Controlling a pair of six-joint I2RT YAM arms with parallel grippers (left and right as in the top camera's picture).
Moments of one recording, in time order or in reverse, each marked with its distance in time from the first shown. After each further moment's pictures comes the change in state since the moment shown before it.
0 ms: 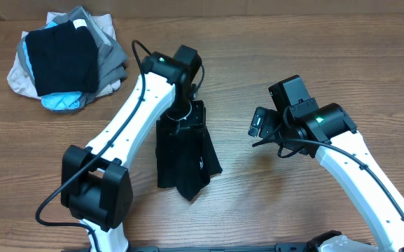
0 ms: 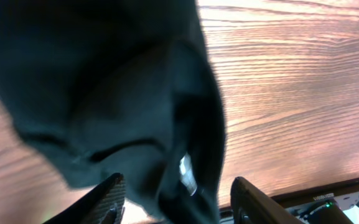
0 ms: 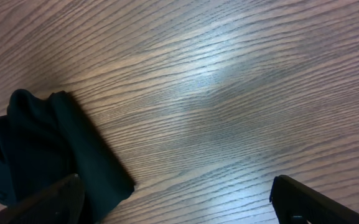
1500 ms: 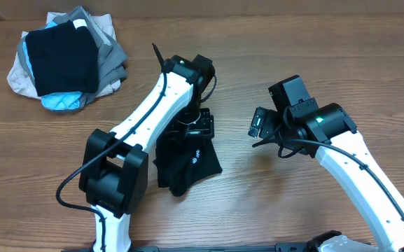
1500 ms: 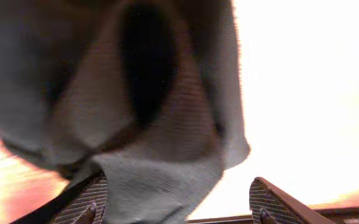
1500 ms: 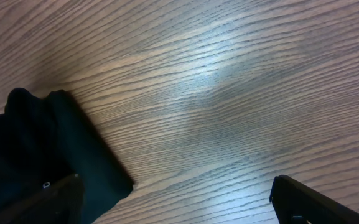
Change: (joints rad) left arm -0.054 0.122 0.056 -0.061 -0.081 -0.063; right arm 0.000 0.000 0.000 -0.002 -0.001 -0.008
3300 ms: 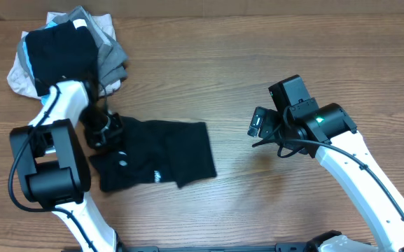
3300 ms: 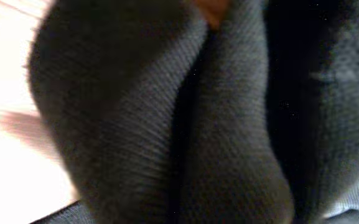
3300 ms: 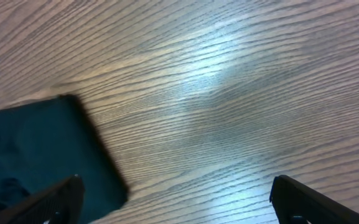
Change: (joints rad) left arm 0.669 -0.003 -0.301 0.163 -0.019 0.220; right arm 0.000 0.000 0.000 0.008 -0.005 0.000
